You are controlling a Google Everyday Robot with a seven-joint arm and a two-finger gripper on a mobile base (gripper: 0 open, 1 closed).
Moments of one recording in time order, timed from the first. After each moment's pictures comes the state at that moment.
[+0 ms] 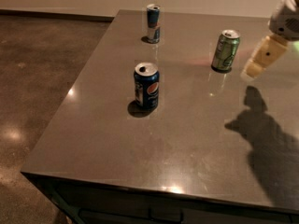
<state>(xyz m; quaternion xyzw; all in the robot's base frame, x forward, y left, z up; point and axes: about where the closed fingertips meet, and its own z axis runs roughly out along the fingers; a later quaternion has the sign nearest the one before) 0.557 -0.270 0.972 -0.47 0.85 -0.06 0.22</state>
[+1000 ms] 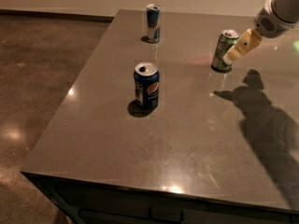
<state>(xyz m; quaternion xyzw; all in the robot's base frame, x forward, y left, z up) 0.654 -0.292 0.948 -0.34 0.89 -0.07 0.29</state>
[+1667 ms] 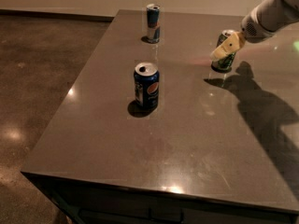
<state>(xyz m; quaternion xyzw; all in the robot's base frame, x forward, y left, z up) 0.704 -0.279 0.911 -0.29 0.90 0.00 0.32</state>
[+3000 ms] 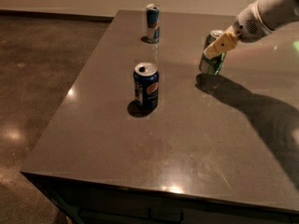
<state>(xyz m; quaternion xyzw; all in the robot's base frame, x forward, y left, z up) 0.661 -0.209 0.933 -0.39 0.85 0.13 0.33</state>
